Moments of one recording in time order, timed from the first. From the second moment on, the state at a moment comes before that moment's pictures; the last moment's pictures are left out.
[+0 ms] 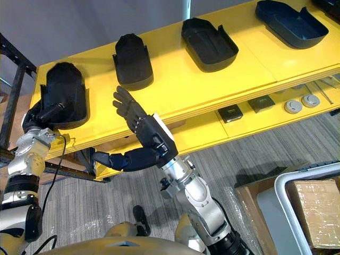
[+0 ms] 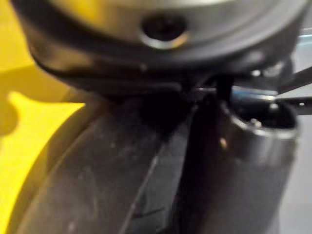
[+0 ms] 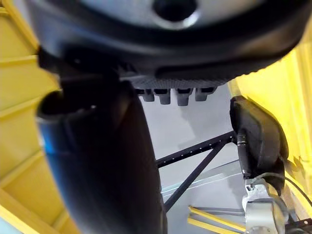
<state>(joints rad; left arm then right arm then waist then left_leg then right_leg) -0.44 0.47 0.29 0.58 -0.59 0.13 0.17 0.06 -0.30 0.48 -0.40 0.41 -0.18 0.20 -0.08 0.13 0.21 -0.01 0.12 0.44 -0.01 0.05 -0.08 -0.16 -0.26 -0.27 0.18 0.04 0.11</state>
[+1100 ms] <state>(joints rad) -0.51 0.66 0.28 0.48 -0.21 -0.03 0.32 0.21 -0.26 0.57 -0.32 0.37 -0.23 0.19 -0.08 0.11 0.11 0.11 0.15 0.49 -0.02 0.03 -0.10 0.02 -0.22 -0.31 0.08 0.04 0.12</state>
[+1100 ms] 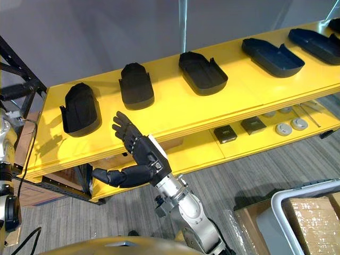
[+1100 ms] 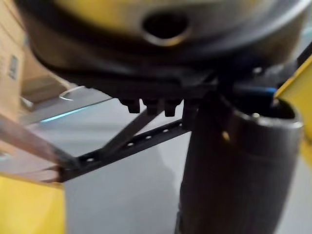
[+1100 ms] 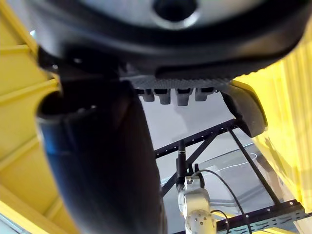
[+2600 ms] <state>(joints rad) 0.25 0.16 -0.09 -0.29 -0.43 -0.12 -0.03 -0.81 -0.56 0.44 0.67 -0.46 -0.15 0.20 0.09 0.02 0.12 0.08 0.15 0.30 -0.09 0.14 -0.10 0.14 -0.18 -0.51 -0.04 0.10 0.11</state>
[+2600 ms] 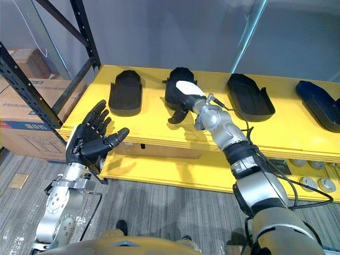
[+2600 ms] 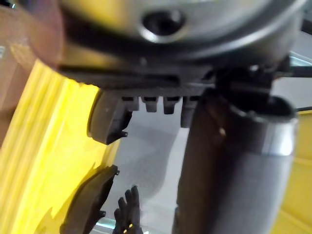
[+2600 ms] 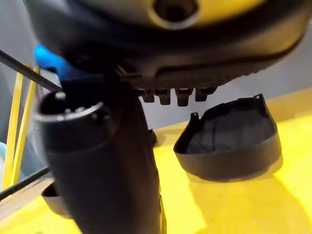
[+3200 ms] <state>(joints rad) 0.23 0.14 -0.13 -0.27 -0.42 -0.08 -0.03 -0.96 -0.60 0.50 0.76 -0.46 -0.10 0.39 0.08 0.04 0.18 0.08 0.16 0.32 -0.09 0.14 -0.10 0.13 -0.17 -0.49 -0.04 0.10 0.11</state>
